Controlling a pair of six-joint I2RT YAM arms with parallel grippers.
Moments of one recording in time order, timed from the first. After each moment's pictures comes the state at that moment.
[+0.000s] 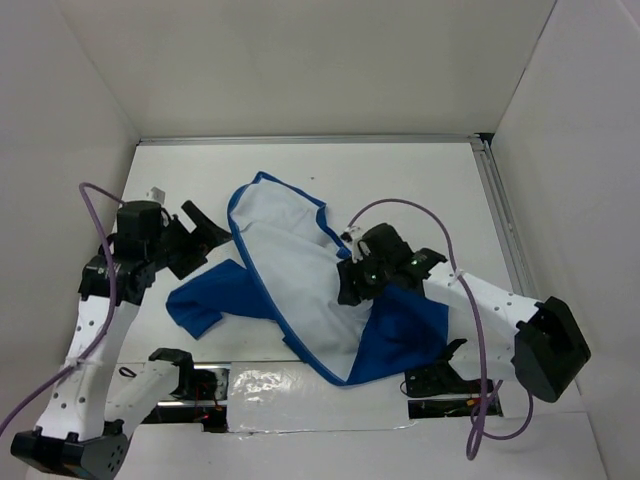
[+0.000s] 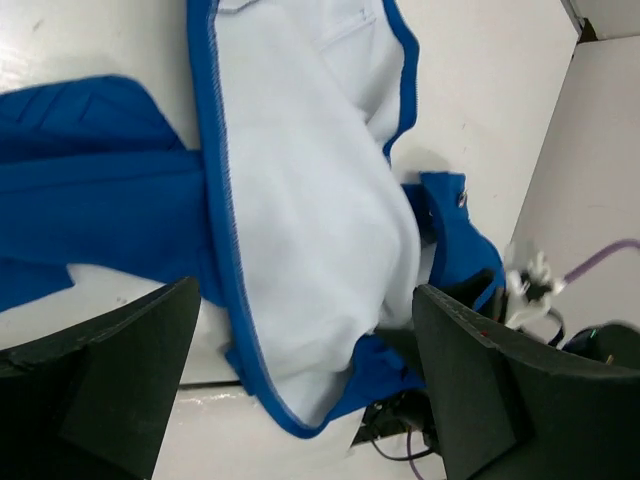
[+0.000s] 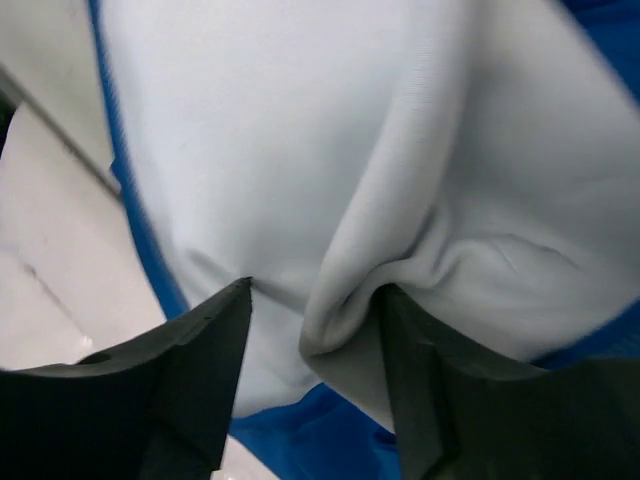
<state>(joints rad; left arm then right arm) -0.12 0.85 1.07 -0.93 0.19 -0.86 0.67 1.22 0.75 -0.44 -0.31 0.26</state>
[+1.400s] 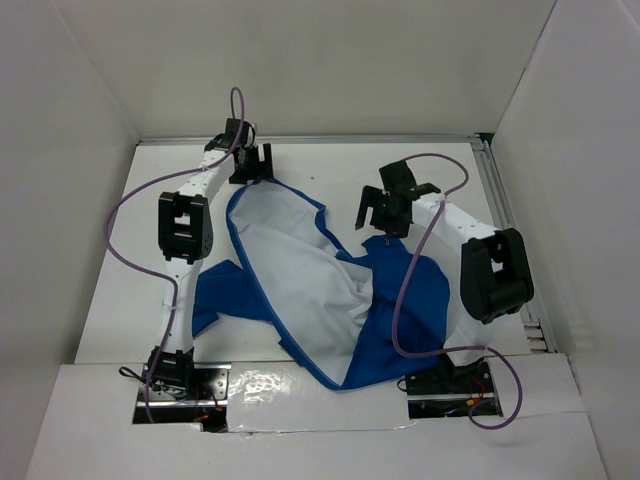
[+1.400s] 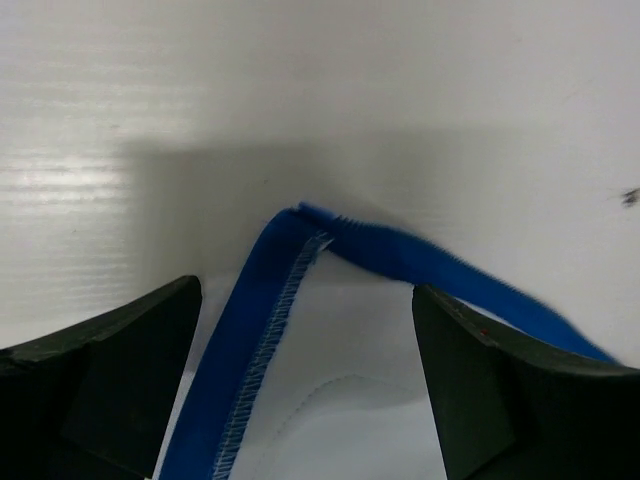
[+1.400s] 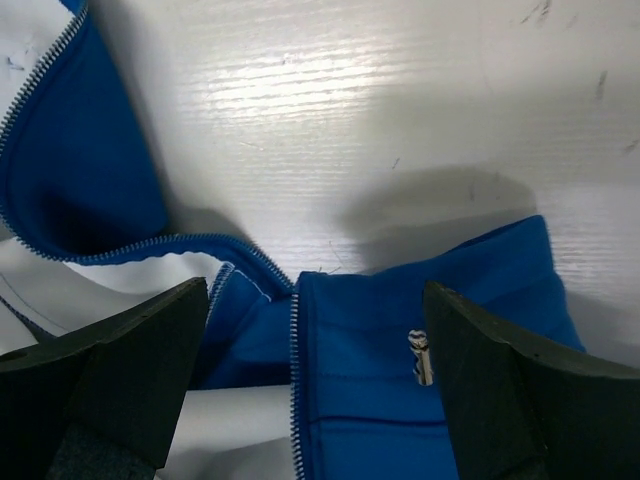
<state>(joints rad) -0.14 2.51 2.25 -0.67 0.10 -0.26 0.32 1.71 1.25 -0.55 -0.02 0.53</state>
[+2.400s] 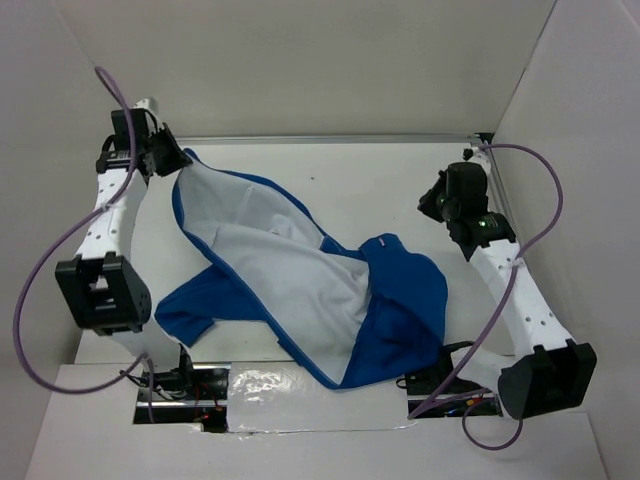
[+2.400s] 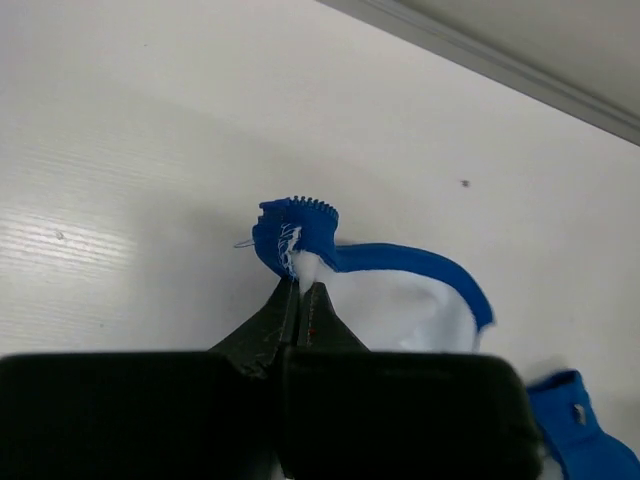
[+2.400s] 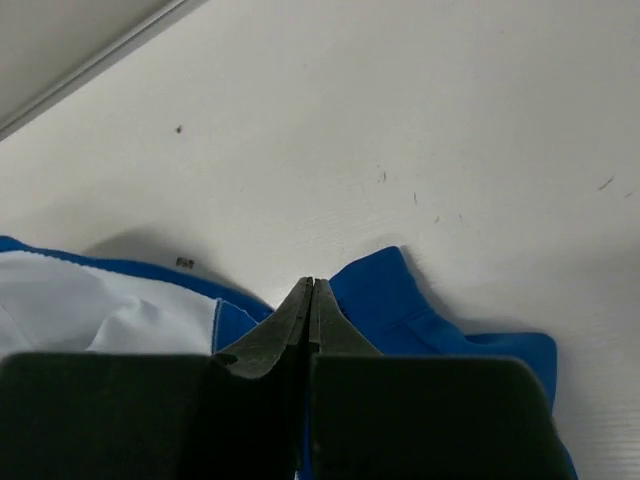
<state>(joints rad) 0.14 1.70 1.62 -0.57 0.21 -0.37 0.17 1.16 1.08 -0.47 0.15 0.60</state>
